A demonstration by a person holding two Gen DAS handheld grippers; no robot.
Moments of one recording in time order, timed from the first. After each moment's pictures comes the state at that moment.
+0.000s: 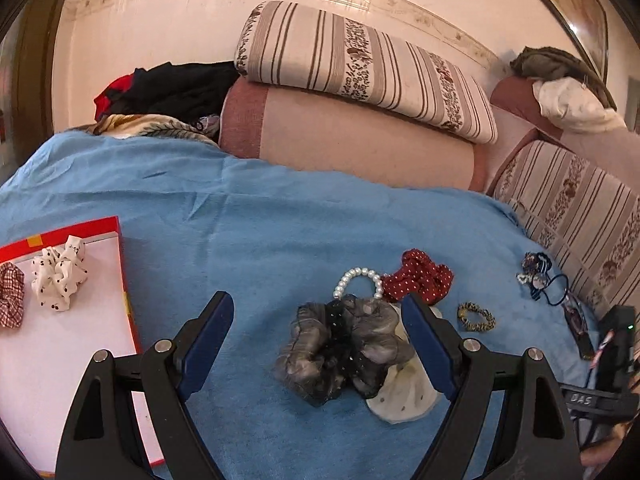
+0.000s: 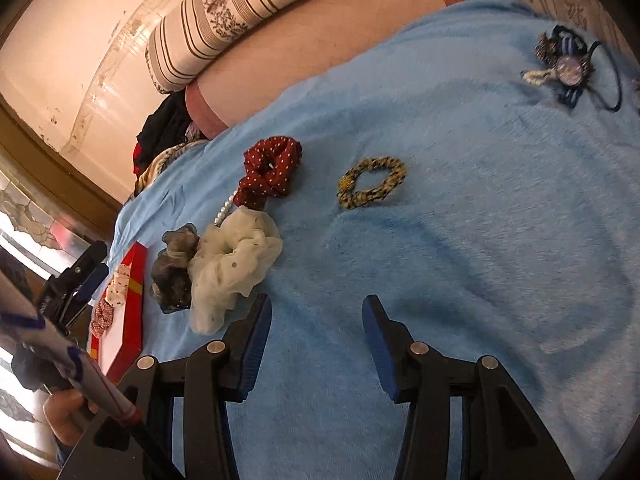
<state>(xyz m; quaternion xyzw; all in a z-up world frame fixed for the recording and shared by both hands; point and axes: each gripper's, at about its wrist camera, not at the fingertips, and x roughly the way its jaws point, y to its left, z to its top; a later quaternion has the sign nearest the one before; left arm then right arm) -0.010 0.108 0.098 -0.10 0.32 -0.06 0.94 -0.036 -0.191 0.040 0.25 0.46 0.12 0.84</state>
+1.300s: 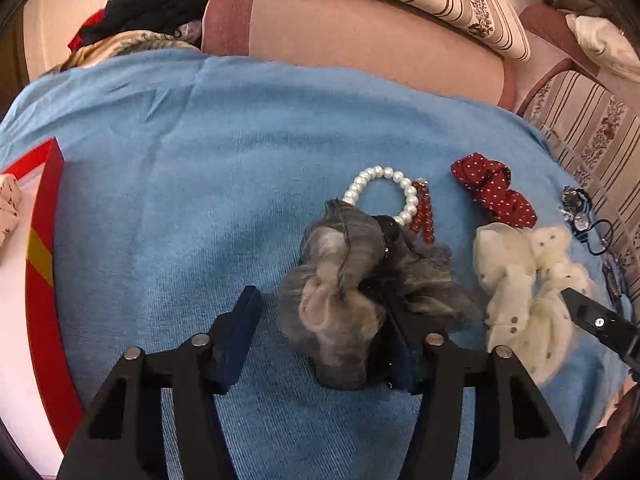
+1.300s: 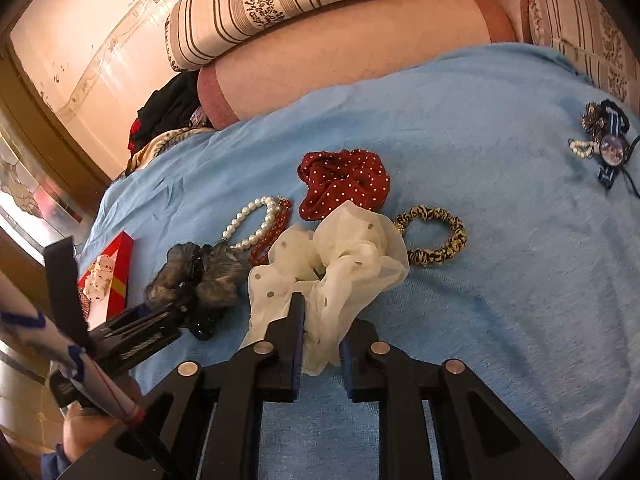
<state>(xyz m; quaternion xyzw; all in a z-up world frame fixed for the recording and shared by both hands) 0.044 0.076 0.011 -0.06 0.45 -0.06 0.89 -0.005 -0.150 0.065 0.16 0.46 0.12 0.87</state>
